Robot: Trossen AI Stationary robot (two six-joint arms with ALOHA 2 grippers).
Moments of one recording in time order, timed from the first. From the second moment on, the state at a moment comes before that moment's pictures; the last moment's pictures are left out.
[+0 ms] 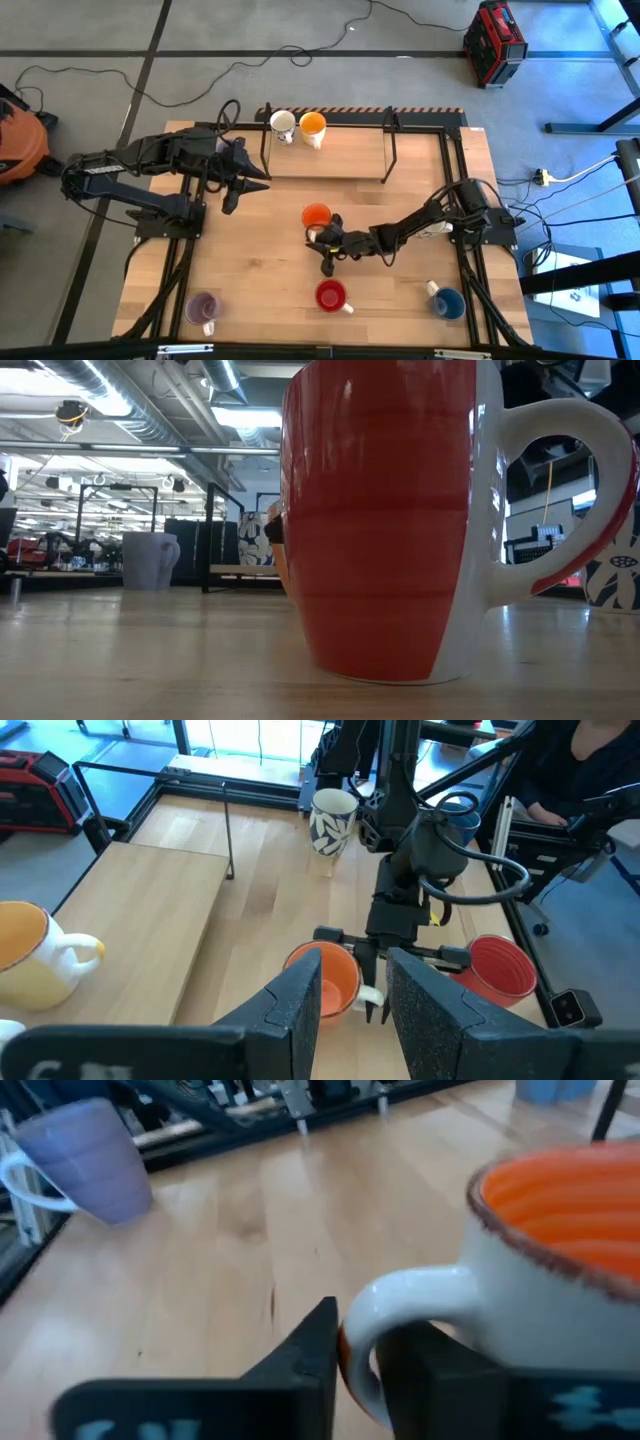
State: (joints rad) left arm 0.07 0.94 1.19 -0.70 0.06 -0.12; right arm 0.27 2.04 0.91 0.78 0.35 0.37
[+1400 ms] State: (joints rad) left arm 0.07 0.94 1.19 -0.69 0.05 -0.13; right arm 0.35 1.85 0.99 0.13 0.68 0.76
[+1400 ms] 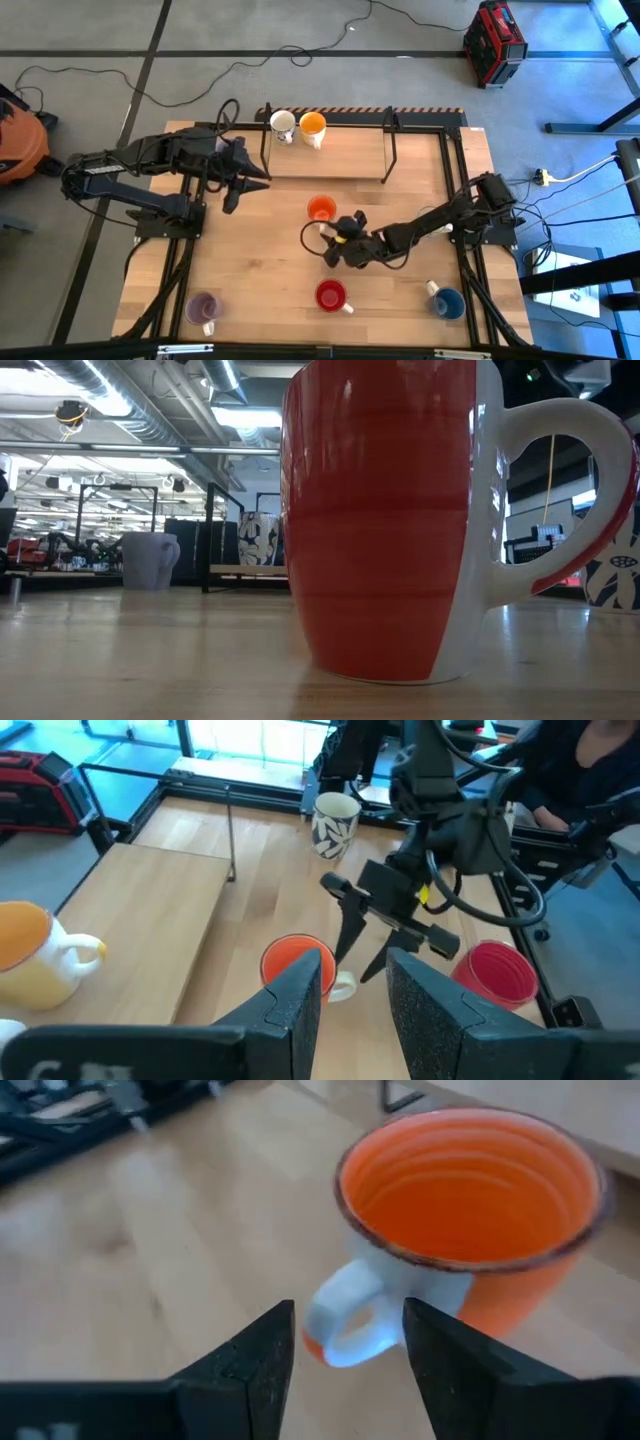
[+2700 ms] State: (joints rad) left arm 0.07 0.94 1.19 -0.68 0.02 -0.15; right arm 0.37 1.98 0.99 0.22 1.00 0.85
